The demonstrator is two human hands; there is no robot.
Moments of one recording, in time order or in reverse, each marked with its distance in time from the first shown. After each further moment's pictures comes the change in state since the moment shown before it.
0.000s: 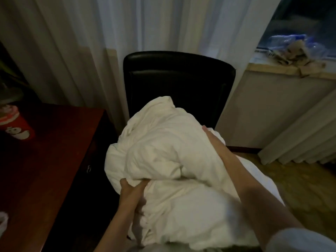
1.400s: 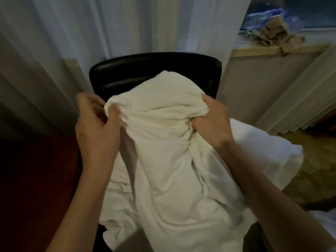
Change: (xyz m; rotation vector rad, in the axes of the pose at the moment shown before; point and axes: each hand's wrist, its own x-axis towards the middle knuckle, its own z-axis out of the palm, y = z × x) left_hand 0.011 0.254 0.005 0.164 0.178 1.023; right_hand -0.005 -0.087 -0.040 0.175 0.441 -0.522
